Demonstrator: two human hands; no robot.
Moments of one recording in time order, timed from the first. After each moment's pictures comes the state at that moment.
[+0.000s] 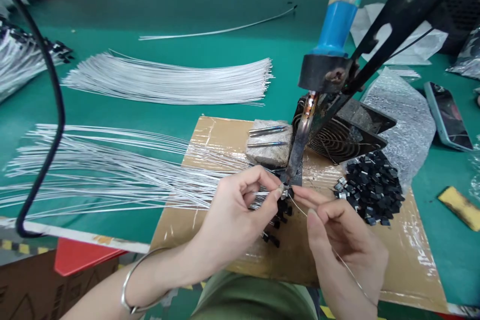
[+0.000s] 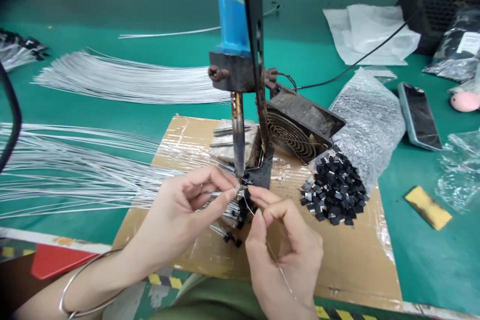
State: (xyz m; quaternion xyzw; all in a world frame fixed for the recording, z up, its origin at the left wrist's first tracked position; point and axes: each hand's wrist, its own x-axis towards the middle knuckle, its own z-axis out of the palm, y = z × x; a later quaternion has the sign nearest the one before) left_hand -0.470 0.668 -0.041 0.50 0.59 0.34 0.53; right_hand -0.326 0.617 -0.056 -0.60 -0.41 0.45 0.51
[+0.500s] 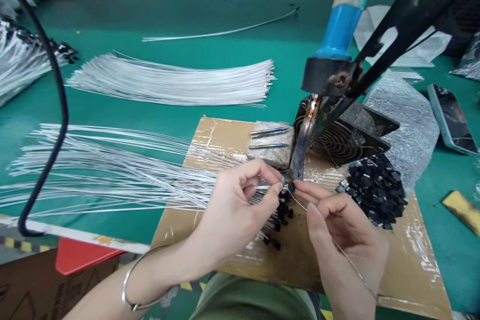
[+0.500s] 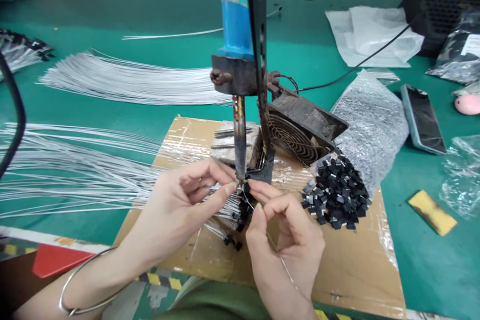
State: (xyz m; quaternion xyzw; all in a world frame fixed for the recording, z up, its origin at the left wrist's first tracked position) left_hand -0.470 0.678 -0.035 0.50 0.60 0.36 0.51; right_hand -0.322 0.631 -0.062 -0.55 -0.44 0.45 0.55
